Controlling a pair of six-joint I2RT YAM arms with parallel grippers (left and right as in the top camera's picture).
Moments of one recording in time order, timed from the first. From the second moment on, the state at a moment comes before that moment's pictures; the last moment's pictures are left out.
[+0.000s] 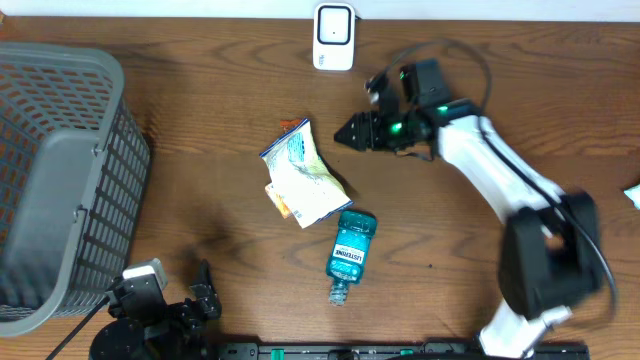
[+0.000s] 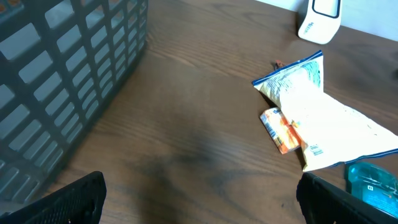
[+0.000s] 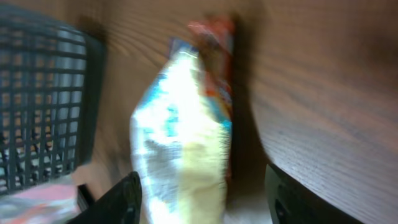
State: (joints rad) left arm 0.19 0.01 0.61 -1.13 0.13 -0.15; right arm 0.31 1.85 1.38 -0.54 -0.68 0.30
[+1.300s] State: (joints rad) left arm 0.19 0.01 0.61 -1.13 0.13 -0.15; right arm 0.73 1.92 1.49 -0.81 -0.12 0.13
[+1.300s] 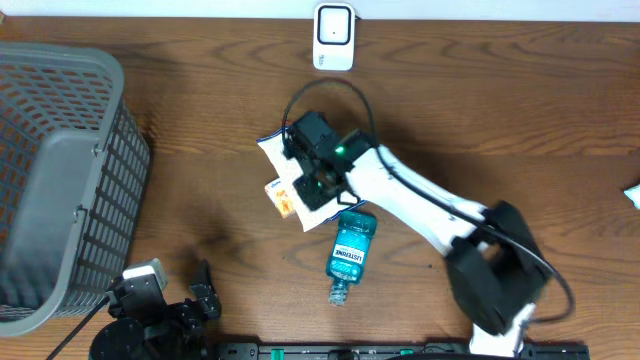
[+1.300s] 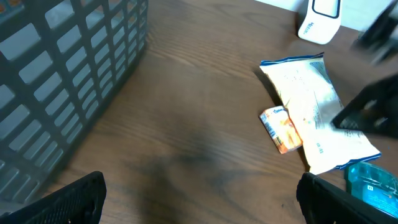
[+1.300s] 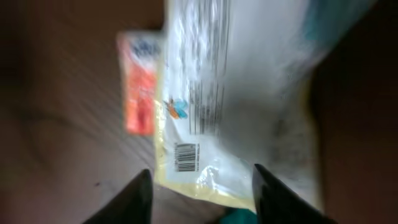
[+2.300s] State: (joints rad) left arm 0.19 0.01 0.61 -1.13 0.13 -0.15; right arm 0.40 2.23 1.52 -0.80 -0.91 -0.22
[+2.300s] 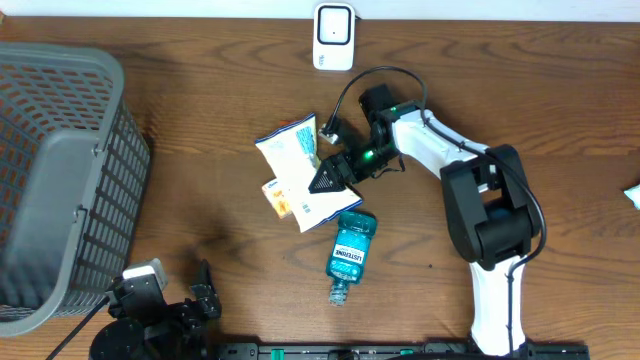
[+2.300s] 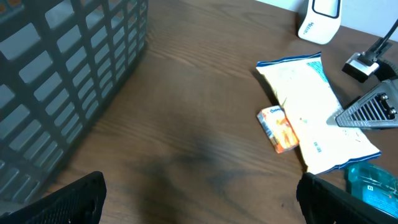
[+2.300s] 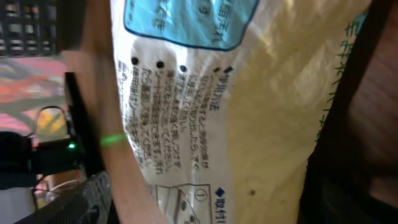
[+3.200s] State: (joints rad) left arm 0.19 0.01 0.61 -1.13 0.13 -0.15; right arm 0.30 2.11 1.53 -0.89 -0.71 -0.16
